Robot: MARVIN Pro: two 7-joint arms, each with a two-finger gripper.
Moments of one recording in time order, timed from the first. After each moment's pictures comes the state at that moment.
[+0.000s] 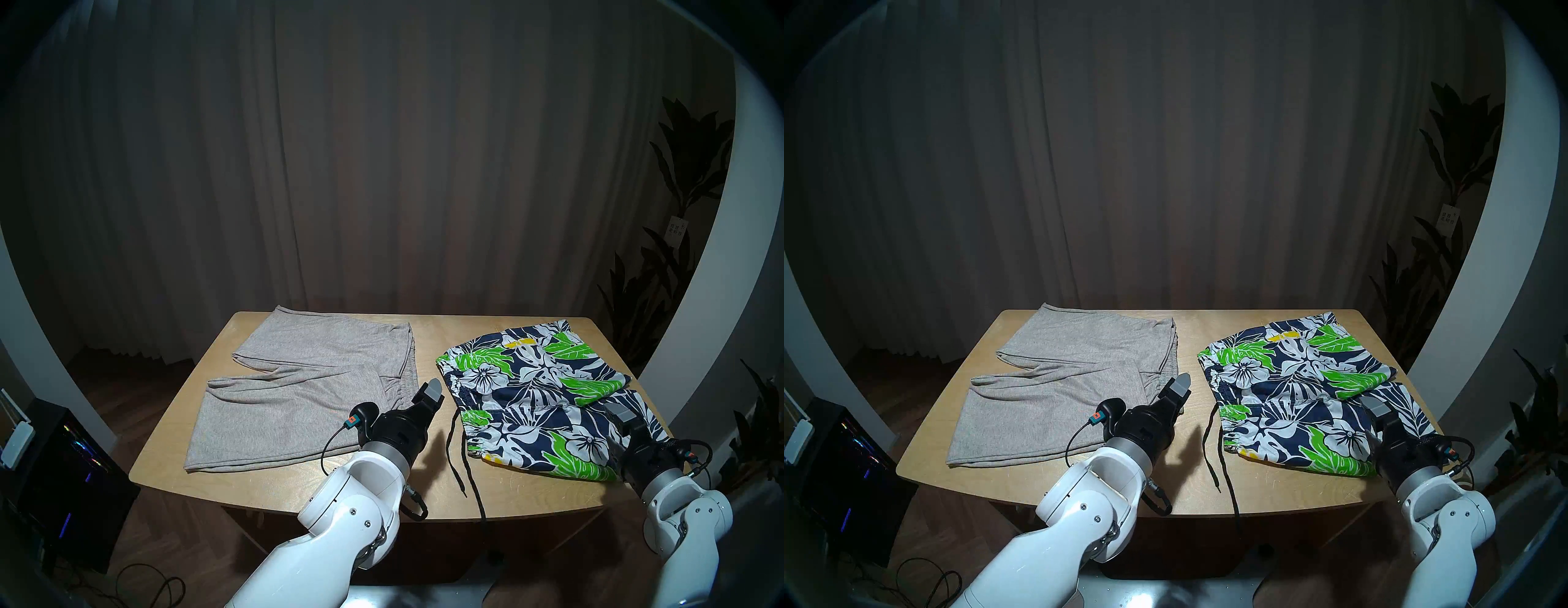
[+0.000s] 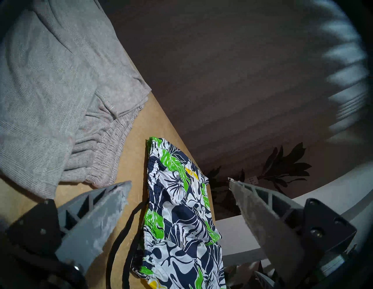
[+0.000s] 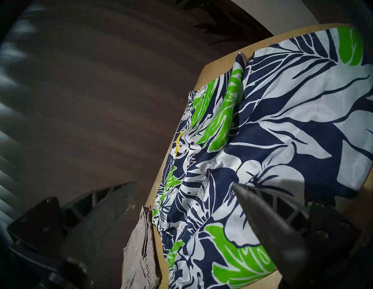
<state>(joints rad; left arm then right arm) 1.77 -1.34 -0.97 -1.95 -1.21 -0.07 0.35 -2.07 -1.66 2.23 -2.07 1.32 0.67 -0.03</state>
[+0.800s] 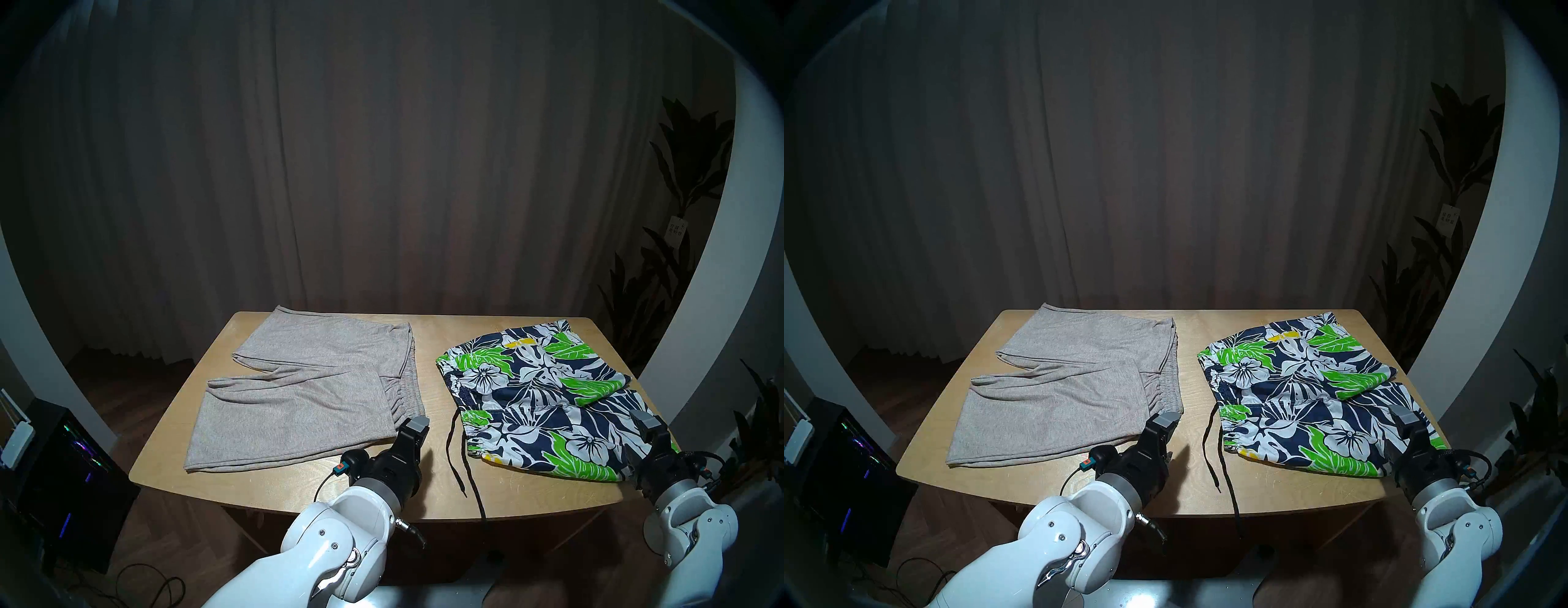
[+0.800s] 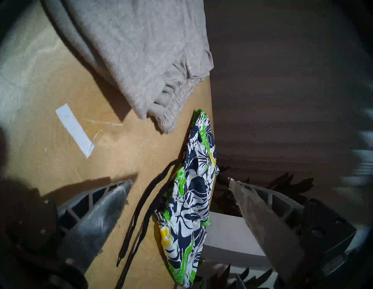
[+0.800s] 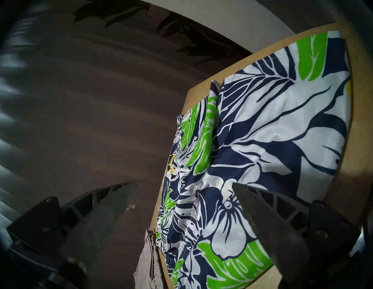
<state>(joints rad) 1.83 -1.18 -0.91 -2.03 -1.74 -0.21 0.40 -2.05 -1.74 2.34 -2.06 1.43 0.66 -0.08</state>
